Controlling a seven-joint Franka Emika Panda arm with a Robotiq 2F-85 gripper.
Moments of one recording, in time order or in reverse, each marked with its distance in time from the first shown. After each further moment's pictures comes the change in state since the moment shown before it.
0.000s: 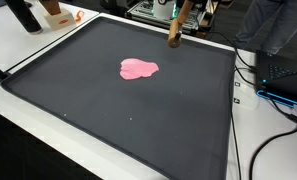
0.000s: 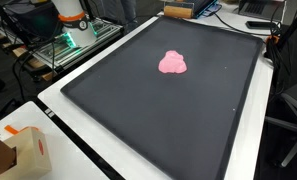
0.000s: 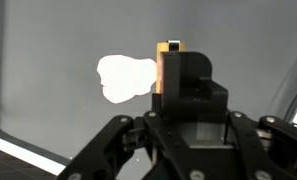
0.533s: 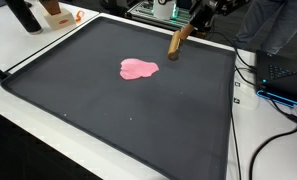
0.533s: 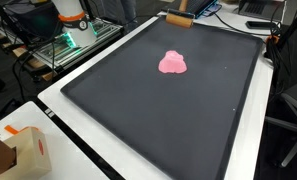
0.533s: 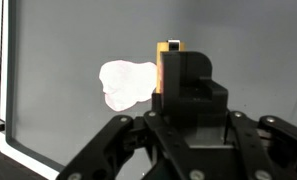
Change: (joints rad) arm 0.117 0.241 -0.027 0.205 -0.110 -0.130 0.185
